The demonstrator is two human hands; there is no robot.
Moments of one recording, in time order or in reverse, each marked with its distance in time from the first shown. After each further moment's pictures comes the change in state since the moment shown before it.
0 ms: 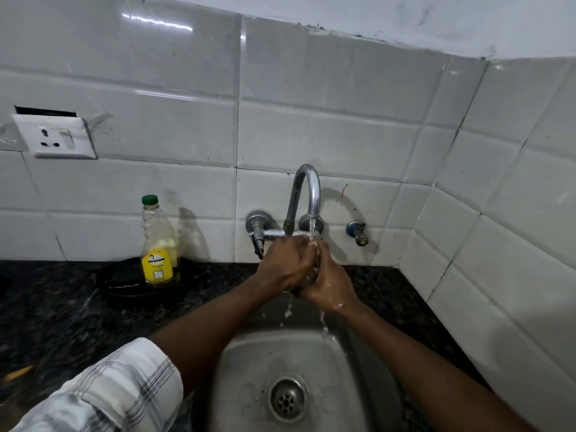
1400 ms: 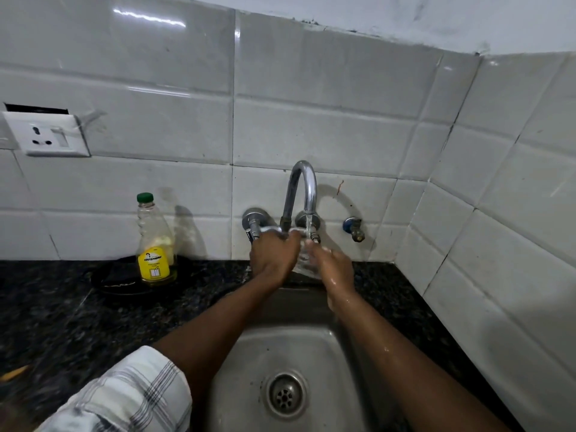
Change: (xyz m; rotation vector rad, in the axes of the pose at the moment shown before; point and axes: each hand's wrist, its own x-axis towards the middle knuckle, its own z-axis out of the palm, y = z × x) left_hand -0.004 0.015 -0.004 -0.128 0.228 -0.578; right_hand 0.004 -0.022 -0.004 0.607 0.332 0.401
